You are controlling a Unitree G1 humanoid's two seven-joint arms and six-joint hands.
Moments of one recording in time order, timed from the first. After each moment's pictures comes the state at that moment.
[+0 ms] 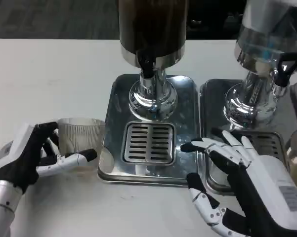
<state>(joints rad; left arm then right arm) -0.38 0.54 -0.24 1.20 0.40 -0.82 0.37 0.61 -0.19 0.21 -0.60 -0.78 -0.25 -0.04</state>
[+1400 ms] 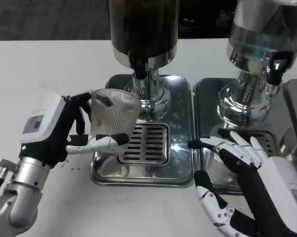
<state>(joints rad) -0.48 0.48 -0.29 1.13 0.65 -0.88 0.64 0.68 -0.16 0.21 -0.67 -0.76 -0.24 -0.05</state>
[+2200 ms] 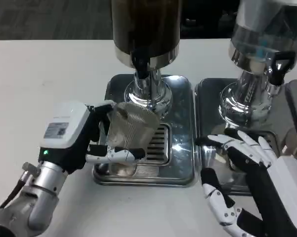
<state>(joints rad) -0.54 0.44 -0.45 1.21 0.79 -0.78 0.80 0.74 -0.14 0.21 -0.74 -0.76 -0.21 -0.03</state>
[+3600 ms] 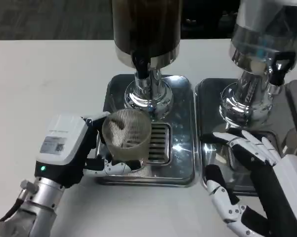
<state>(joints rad) -0.49 0.45 -0.56 1.22 0.83 -0.71 1.01 0.74 -0.13 0.21 -0.76 -0.74 -0.19 -0.02</state>
